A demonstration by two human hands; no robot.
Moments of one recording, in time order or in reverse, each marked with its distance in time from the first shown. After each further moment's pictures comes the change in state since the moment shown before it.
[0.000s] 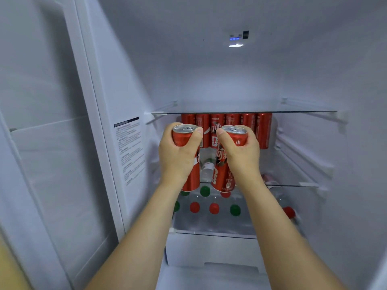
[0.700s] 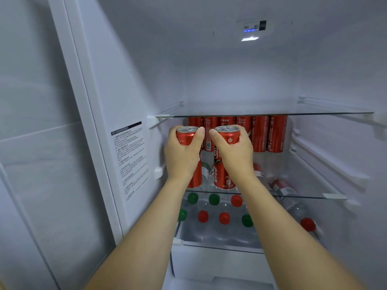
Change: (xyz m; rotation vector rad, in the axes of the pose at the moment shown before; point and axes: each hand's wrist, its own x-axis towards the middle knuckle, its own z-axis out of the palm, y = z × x) left_hand 0.042 -0.048 0.015 0.107 0.062 -0.057; right_hand 0.038 0.036 0.039 -0.118 -0.098 -0.001
